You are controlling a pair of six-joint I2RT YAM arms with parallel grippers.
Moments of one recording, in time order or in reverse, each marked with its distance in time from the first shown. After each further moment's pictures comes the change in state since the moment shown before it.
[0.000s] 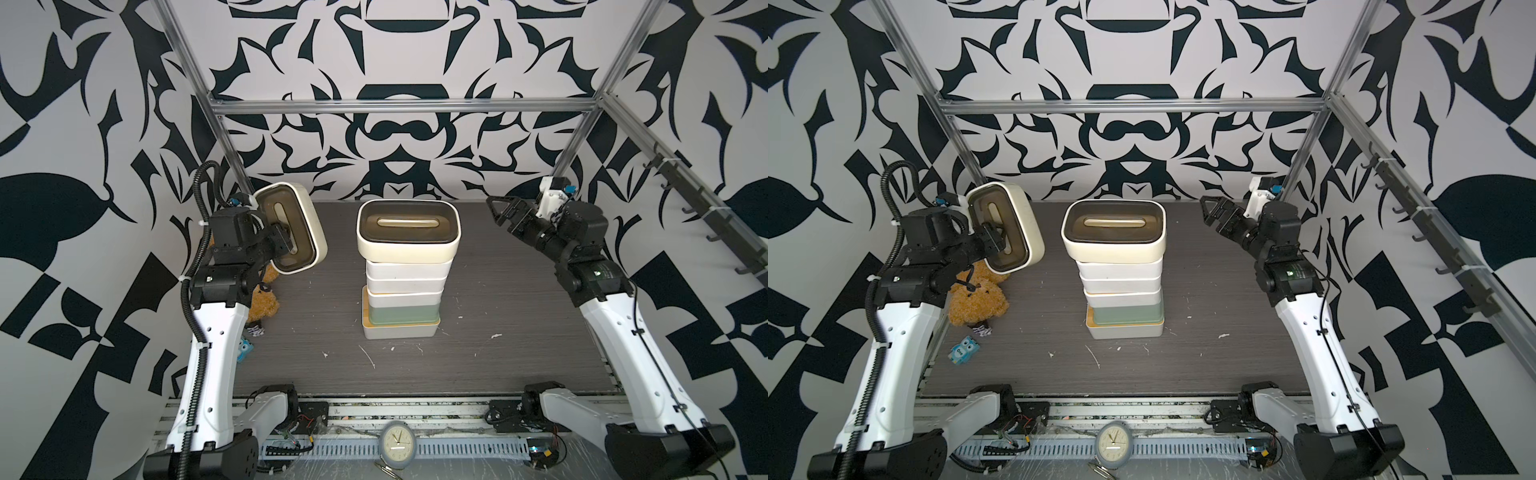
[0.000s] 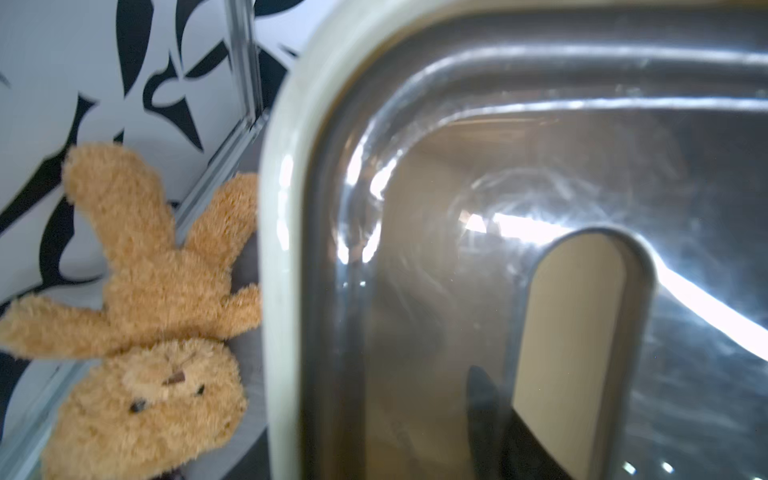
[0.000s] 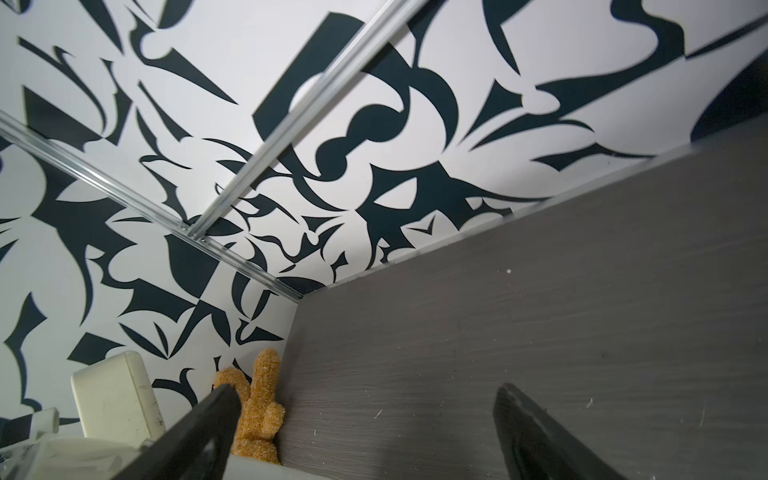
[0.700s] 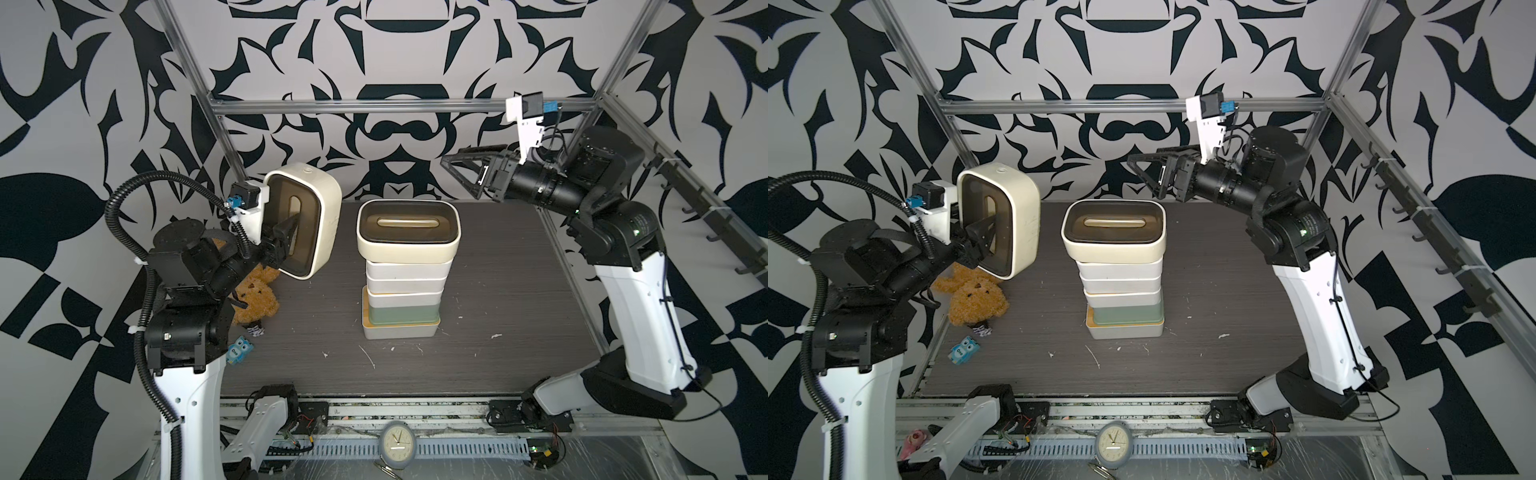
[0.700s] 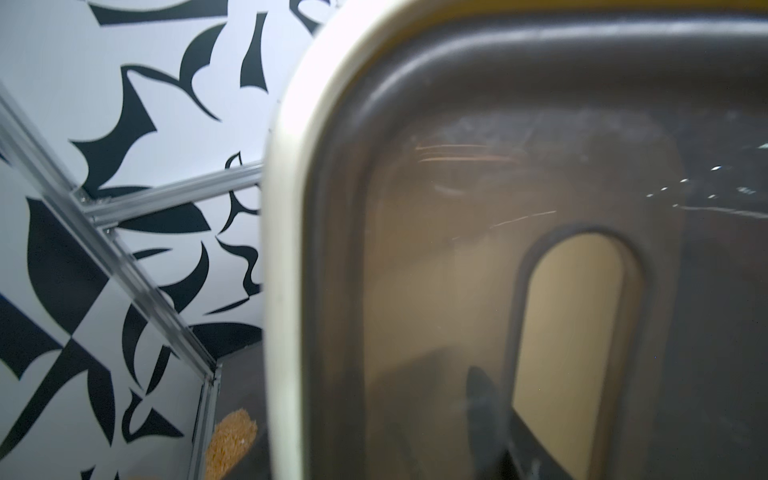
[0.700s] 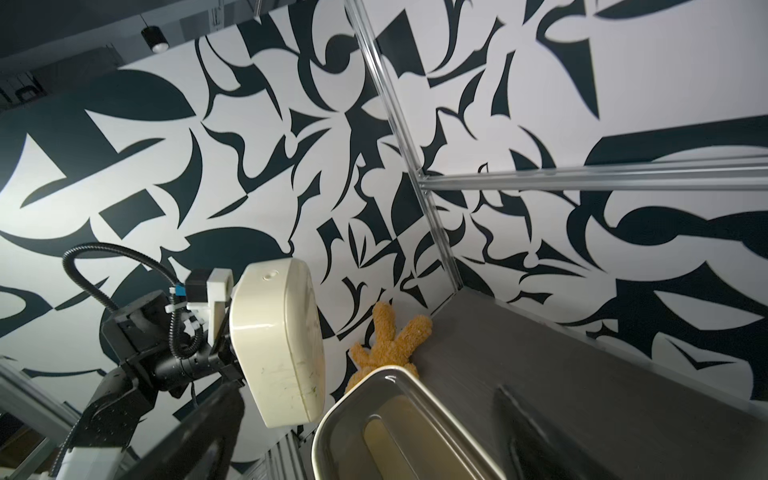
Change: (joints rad) left arm 0.000 -0.155 0.190 0.042 0.382 0.489; right arm 0.407 0.386 0.920 -0.368 -0.222 -0.228
